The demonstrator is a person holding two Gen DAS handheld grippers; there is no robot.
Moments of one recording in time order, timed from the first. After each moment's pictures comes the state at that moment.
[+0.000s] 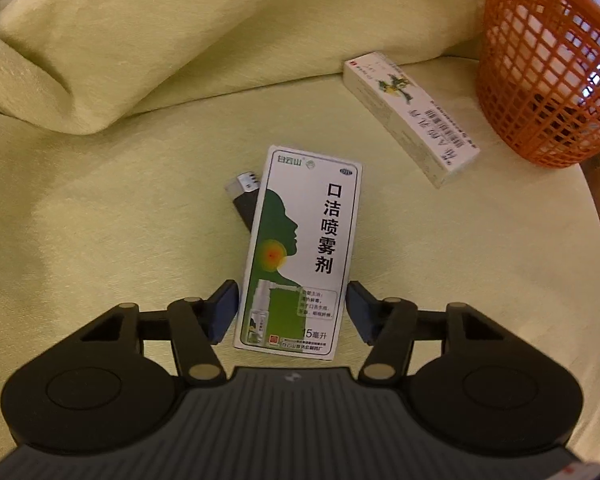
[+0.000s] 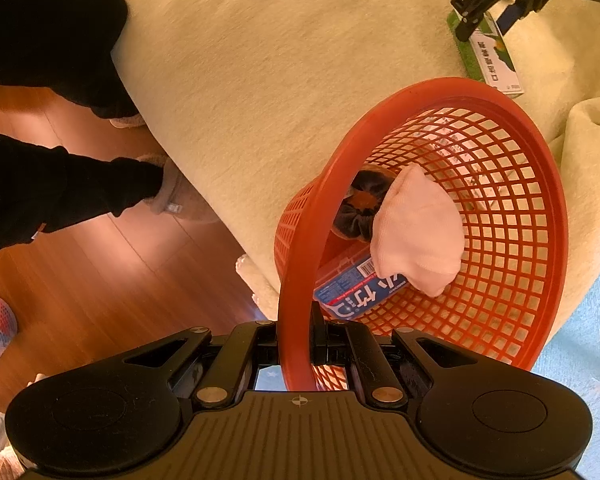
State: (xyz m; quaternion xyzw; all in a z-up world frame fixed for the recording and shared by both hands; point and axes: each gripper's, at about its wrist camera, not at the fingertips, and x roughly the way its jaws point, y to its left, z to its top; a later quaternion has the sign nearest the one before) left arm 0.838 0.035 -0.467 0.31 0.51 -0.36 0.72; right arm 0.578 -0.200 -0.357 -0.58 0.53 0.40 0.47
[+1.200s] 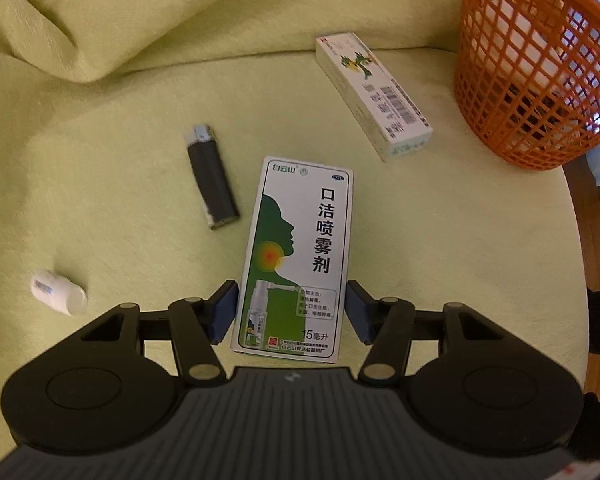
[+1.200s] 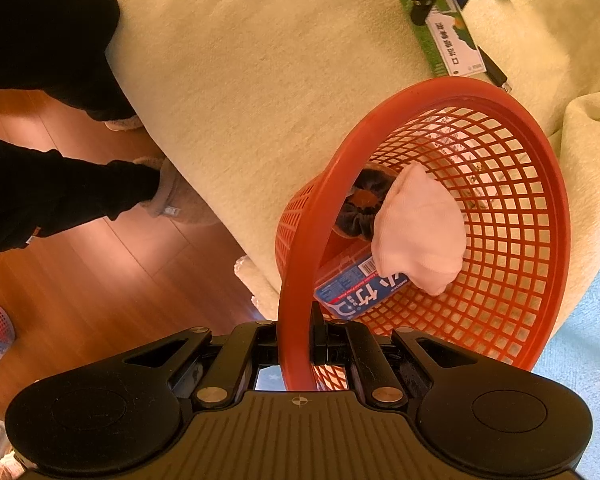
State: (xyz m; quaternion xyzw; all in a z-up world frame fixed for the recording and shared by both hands) left arm 0.782 0.028 -0.466 0.26 0.55 -0.31 0.73; right arm 0.578 -0.202 -0.362 -0.58 0.52 0.40 0.48
